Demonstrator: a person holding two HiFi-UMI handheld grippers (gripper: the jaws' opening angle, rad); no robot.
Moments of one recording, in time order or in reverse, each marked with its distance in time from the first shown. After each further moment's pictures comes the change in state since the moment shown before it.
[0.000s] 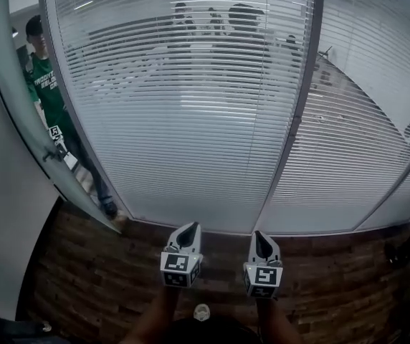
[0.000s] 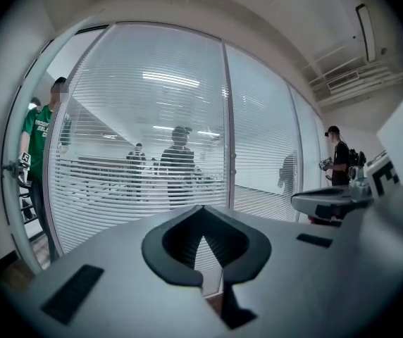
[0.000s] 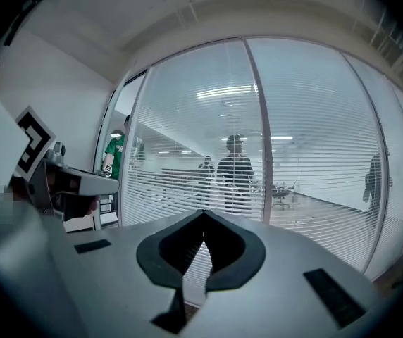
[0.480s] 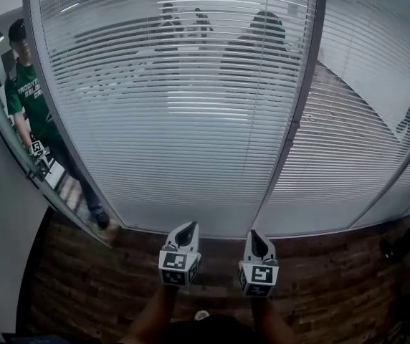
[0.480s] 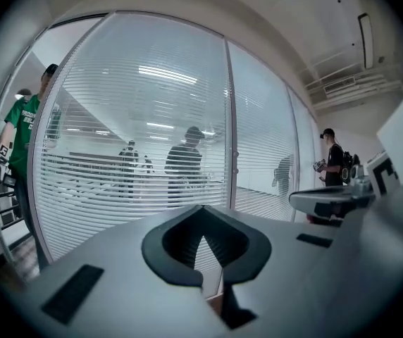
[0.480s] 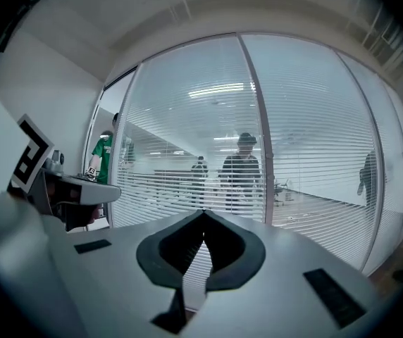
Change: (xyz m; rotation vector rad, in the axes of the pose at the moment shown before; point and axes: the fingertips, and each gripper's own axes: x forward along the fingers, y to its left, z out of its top) left arm 0.044 0.034 0.001 0.002 0.016 -0.077; right arm 0.047 0.014 0.004 0.030 -0.020 -0.052
